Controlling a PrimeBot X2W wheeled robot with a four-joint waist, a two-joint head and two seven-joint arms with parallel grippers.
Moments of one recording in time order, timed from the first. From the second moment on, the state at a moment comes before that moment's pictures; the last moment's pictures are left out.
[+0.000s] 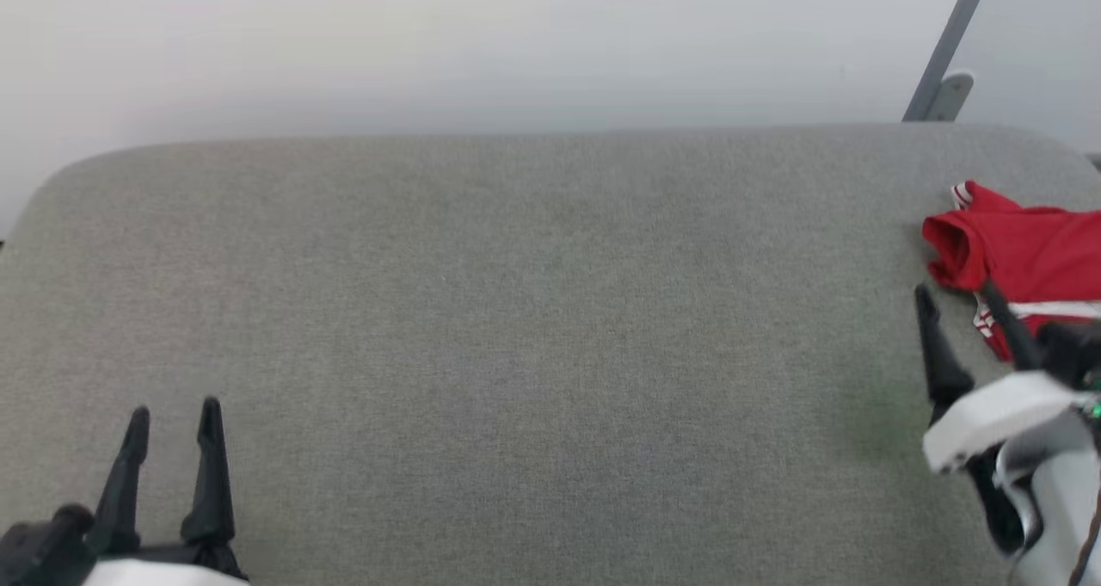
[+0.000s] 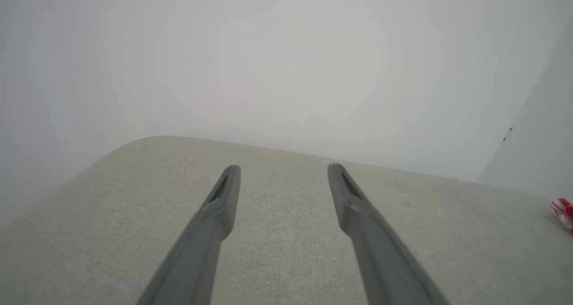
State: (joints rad) left arm 0.09 0.22 0.09 0.04 -0.42 -0.13 -0.26; right arm -0.36 -0.32 0.08 0.60 0.39 0.13 -0.26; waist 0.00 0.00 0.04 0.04
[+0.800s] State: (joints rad) left arm 0.20 0.19 0.11 0.02 -0.39 -0.13 -0.26; right arm -0.03 -0.15 -0.04 0.32 0.34 0.13 -0.26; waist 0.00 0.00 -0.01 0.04
